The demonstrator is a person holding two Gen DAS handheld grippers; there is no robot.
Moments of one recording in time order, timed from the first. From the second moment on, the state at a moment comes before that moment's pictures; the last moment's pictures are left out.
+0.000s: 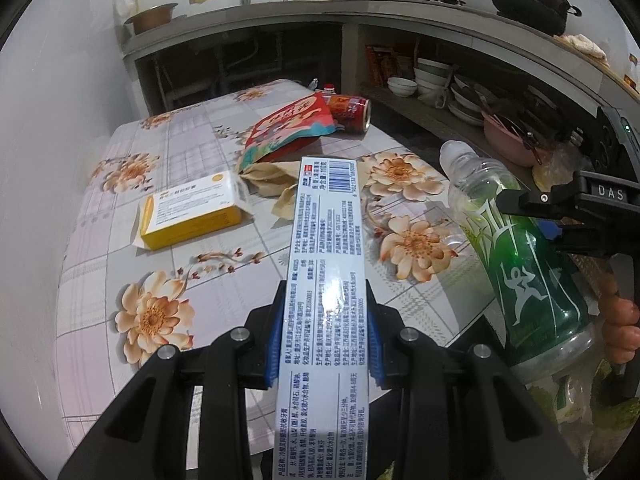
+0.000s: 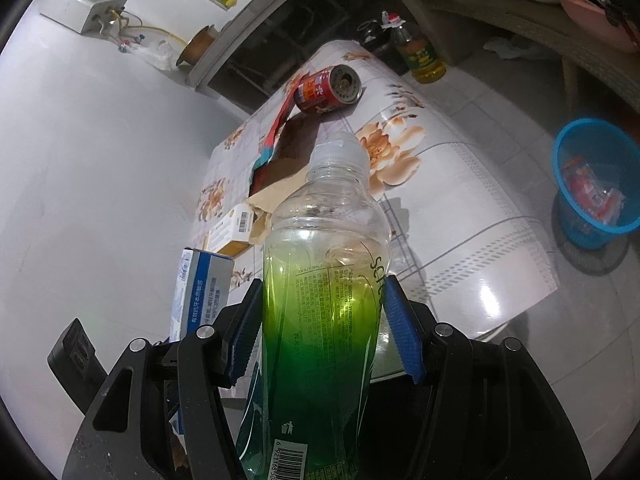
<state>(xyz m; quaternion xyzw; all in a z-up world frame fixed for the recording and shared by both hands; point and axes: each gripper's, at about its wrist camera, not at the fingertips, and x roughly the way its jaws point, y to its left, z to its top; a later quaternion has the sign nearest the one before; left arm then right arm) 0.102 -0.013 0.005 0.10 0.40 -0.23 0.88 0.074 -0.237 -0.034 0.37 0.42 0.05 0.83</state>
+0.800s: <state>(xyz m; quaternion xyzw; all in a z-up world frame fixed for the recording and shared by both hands) 0.094 -0.087 0.010 0.14 0.39 -0.30 0.86 0.028 -0.288 -0.034 0.41 0.40 0.02 0.82</state>
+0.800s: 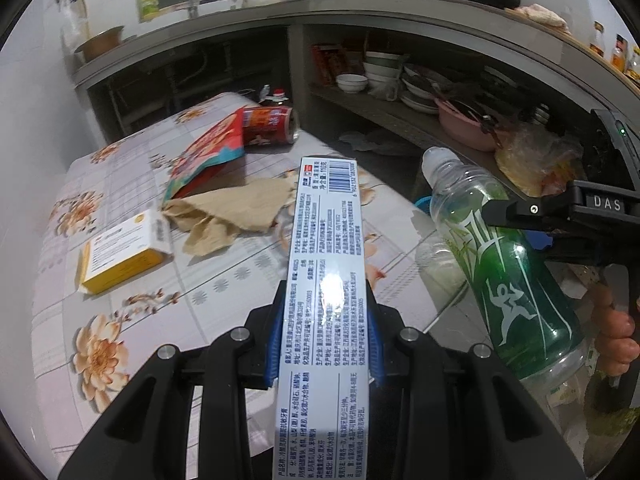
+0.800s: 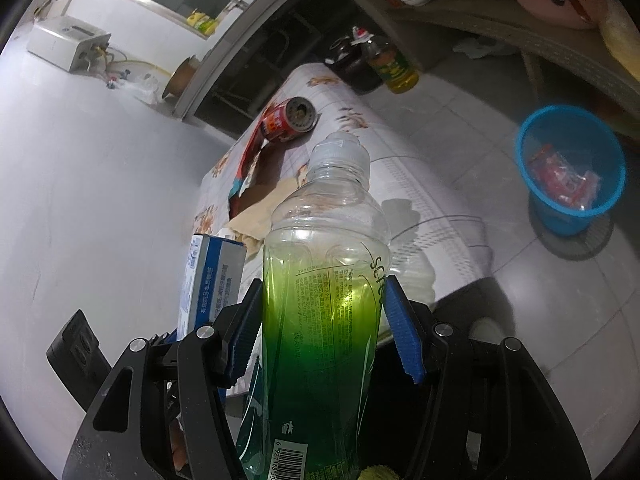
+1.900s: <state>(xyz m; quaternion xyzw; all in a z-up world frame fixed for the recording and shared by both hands) 0.087 -0.172 0.006 0.18 0.40 -0.37 0.82 -0.015 -0.347 -0.049 0.47 0.36 -0.02 0.81</state>
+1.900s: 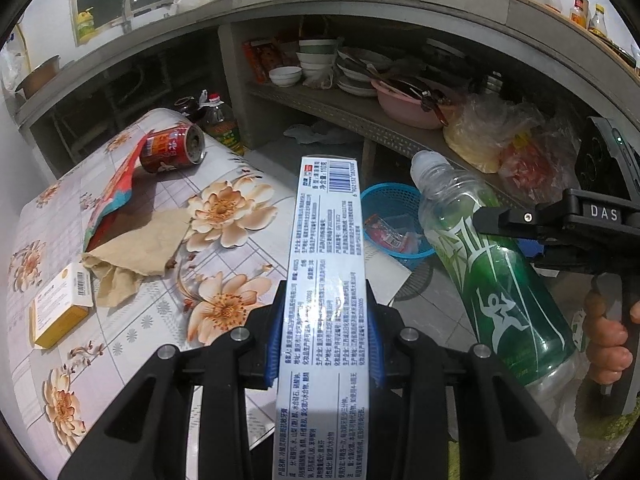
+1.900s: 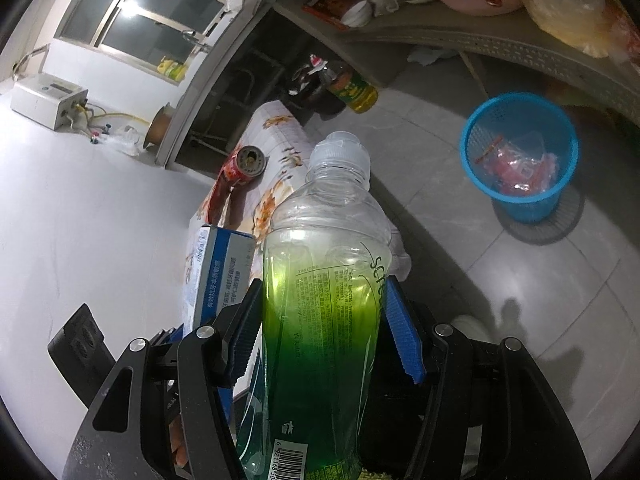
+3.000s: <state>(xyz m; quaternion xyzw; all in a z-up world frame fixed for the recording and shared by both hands) 0.196 -0.443 -0.067 0.17 0.56 -0.43 0.69 -0.023 -0.509 -0.193 0.65 0.32 -0.13 0.67</state>
